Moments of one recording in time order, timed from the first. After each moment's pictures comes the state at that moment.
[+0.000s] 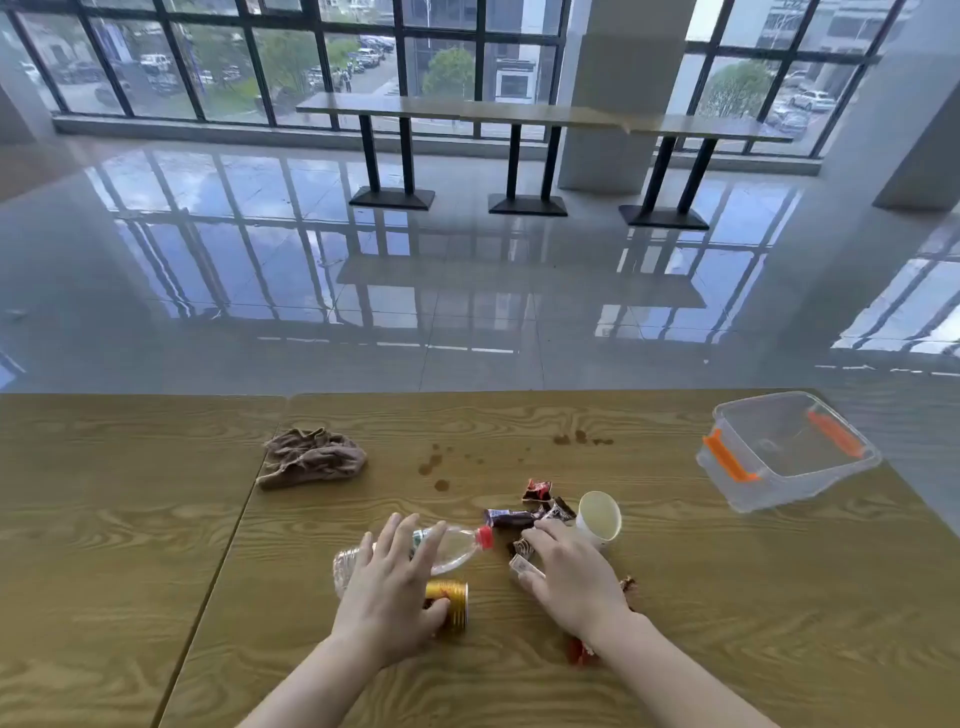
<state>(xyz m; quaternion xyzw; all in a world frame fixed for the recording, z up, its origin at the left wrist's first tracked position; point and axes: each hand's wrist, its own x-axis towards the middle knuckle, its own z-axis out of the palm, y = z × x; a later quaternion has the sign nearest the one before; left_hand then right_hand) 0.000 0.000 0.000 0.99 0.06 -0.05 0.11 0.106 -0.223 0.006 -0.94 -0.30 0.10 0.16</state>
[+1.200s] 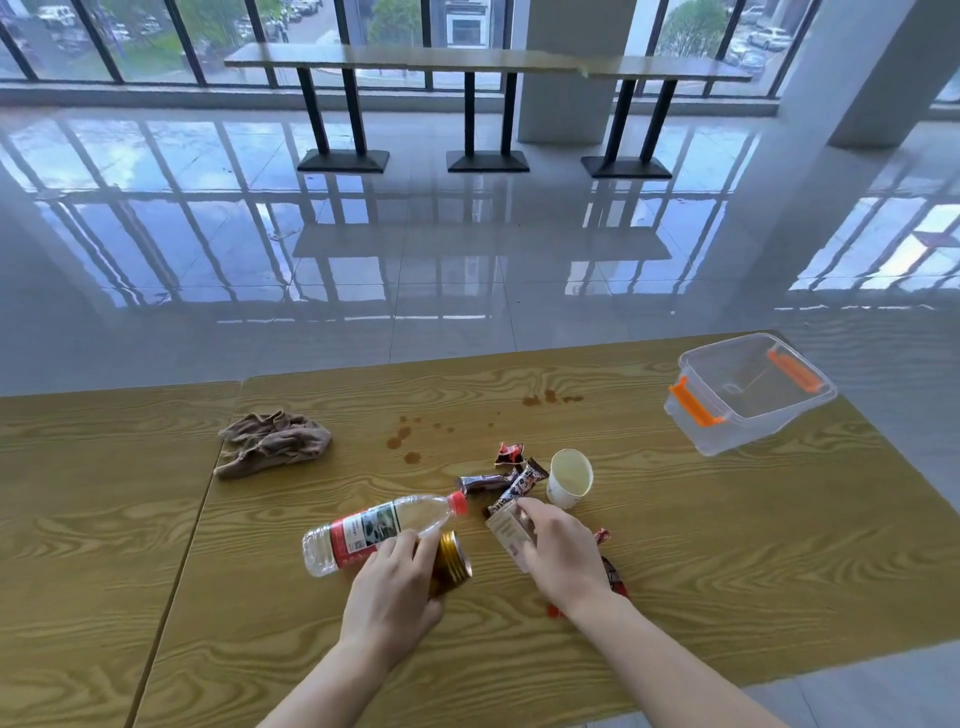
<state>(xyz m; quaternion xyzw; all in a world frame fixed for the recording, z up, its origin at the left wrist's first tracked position) -0.001 -0.029 -0.030 0.99 0.02 -0.05 0.13 0.090 -0.235 -0.002 -0.95 -0.16 0.09 0.25</state>
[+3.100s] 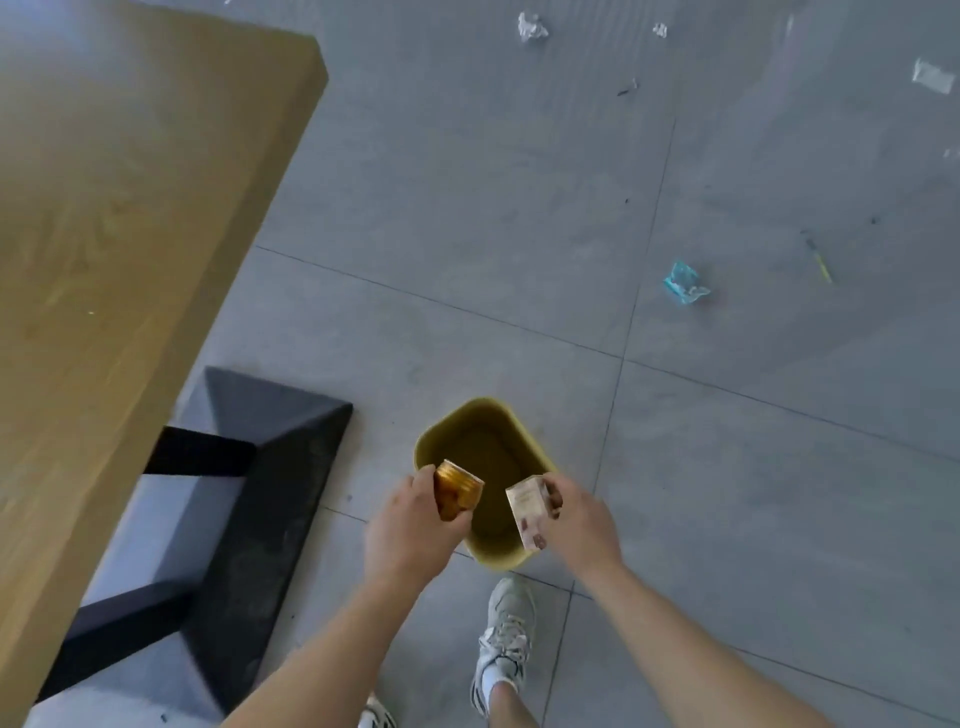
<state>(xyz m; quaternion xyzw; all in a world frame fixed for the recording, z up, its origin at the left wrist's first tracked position) -0.086 -0.554 -0.304 0.89 -0.30 -0.32 0.11 -0.240 -0.670 -0.312 -0.72 0.55 0.12 0.42</state>
